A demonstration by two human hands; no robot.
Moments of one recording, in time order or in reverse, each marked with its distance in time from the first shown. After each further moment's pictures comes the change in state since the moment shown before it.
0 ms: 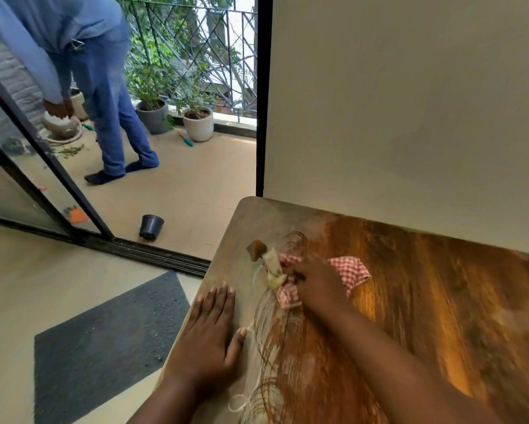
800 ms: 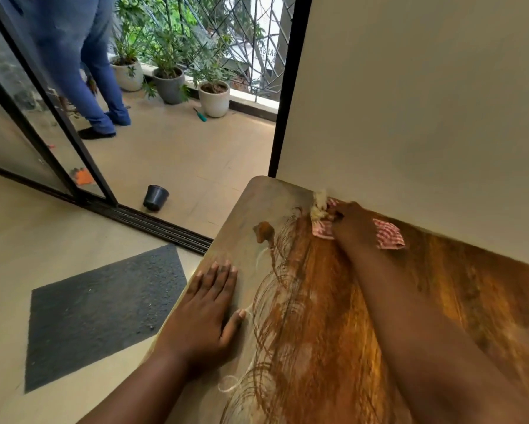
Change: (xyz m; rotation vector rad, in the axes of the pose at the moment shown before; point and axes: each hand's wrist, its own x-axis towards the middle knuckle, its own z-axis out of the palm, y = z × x) left_hand -0.004 0.000 0.000 0.015 0.027 0.009; right_hand 0.093 0.046 -0.031 -0.093 0.111 0.200
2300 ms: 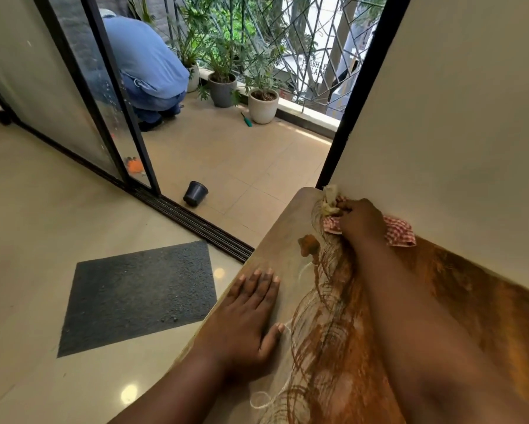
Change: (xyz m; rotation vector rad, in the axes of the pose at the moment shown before) left_hand 0.001 0.003 -0.002 0.001 -0.021 0.003; right_hand 0.037 -0.078 0.035 0.027 -0.028 -0.088
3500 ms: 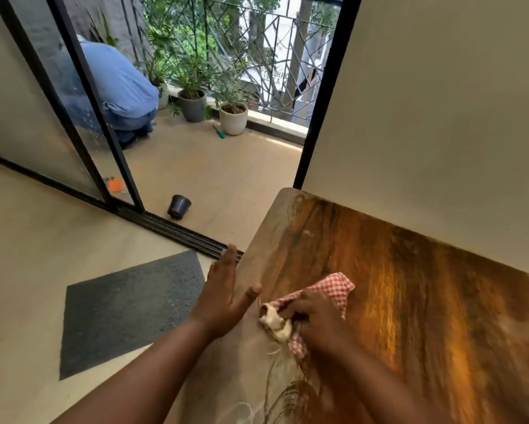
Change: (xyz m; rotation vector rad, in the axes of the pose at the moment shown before) left_hand -0.035 -0.022 -0.037 -0.513 0.132 -0.143; right_hand -0.253 -0.016 -0.014 0.183 -0.342 -0.292
